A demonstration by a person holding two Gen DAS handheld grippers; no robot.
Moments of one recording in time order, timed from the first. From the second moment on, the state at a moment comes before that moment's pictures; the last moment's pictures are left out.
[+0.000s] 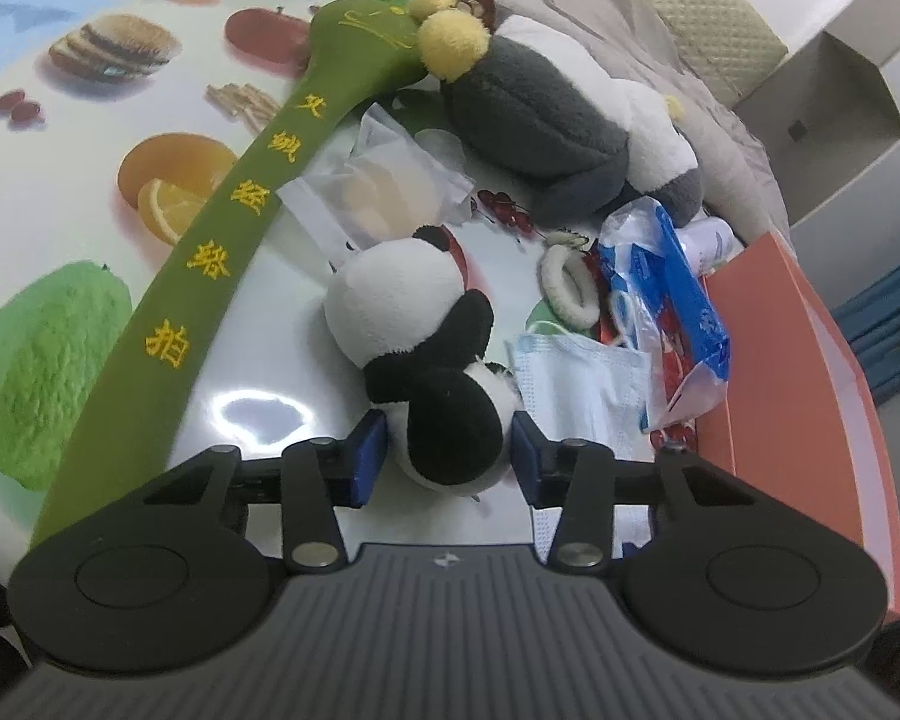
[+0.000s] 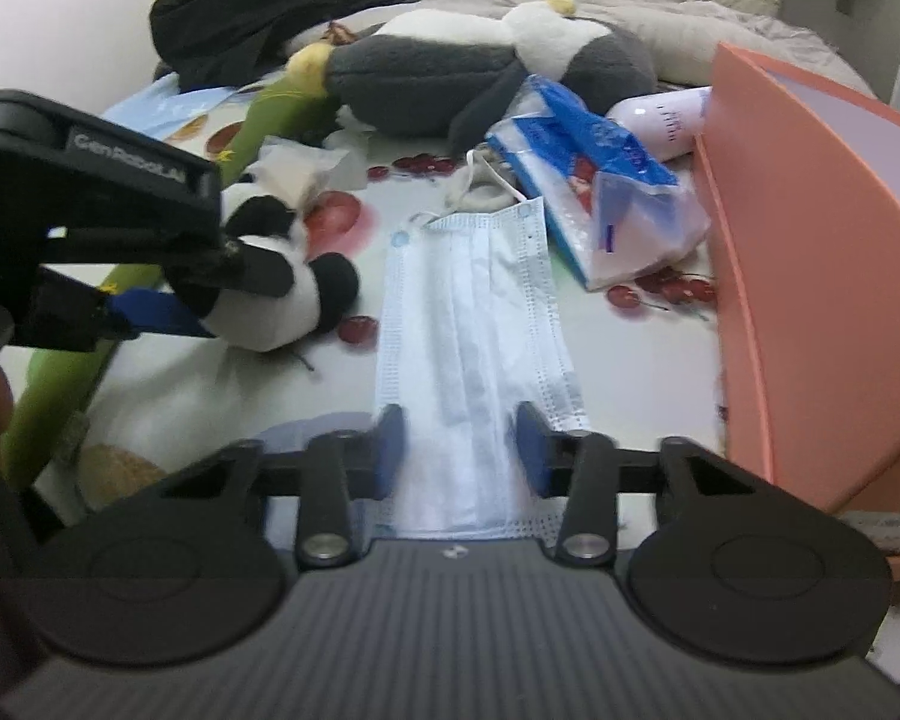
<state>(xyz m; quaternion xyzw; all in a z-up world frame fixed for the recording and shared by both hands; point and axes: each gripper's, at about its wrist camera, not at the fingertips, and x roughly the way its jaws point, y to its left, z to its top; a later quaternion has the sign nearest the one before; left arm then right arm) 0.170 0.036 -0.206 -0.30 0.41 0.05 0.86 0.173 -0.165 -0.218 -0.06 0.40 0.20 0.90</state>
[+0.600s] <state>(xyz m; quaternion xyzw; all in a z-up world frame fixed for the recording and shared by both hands) 0.152 0.018 -0.170 -0.21 0.41 -0.01 0.89 0.163 -0.183 -0.175 0.00 0.38 0.18 0.91</state>
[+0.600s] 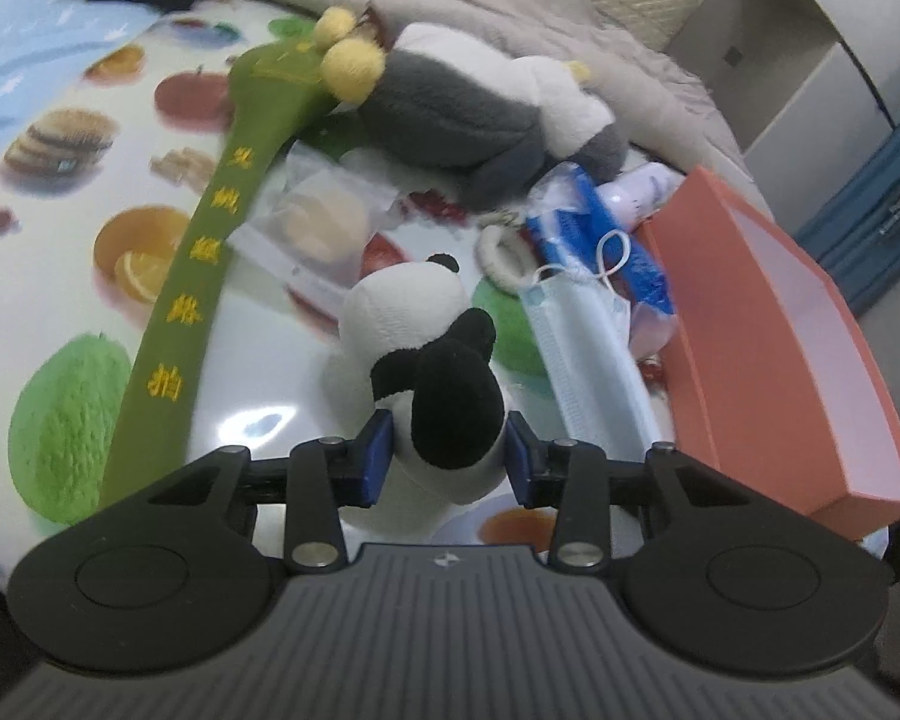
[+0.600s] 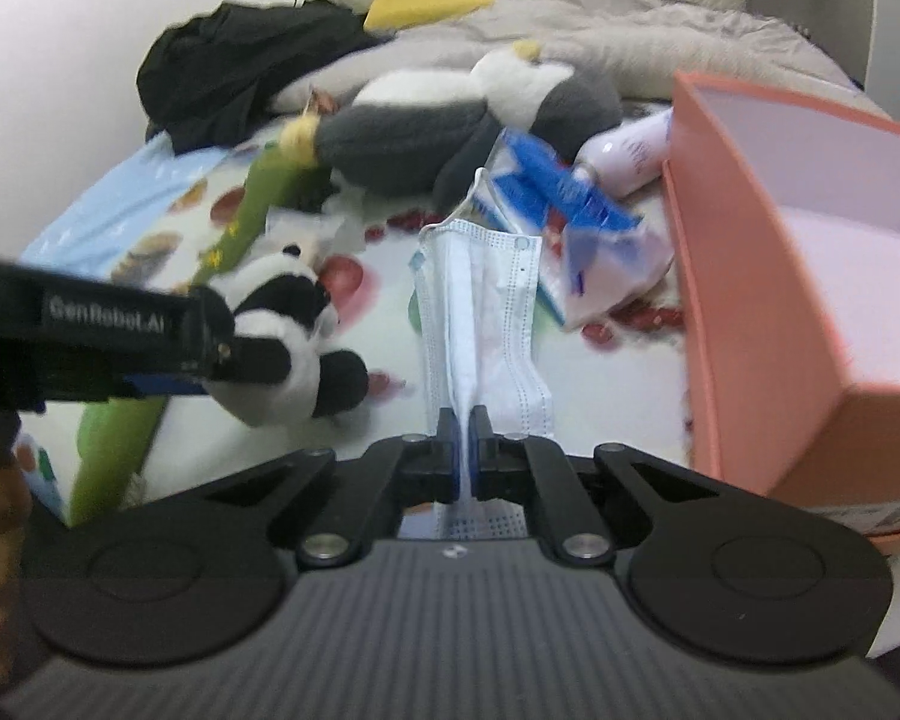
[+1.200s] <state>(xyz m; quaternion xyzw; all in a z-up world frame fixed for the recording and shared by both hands) 0.170 -0.025 -0.055 -0.14 0.34 -0.11 0.92 0.165 -0.230 -0.050 0.02 0.26 0.15 0.95</state>
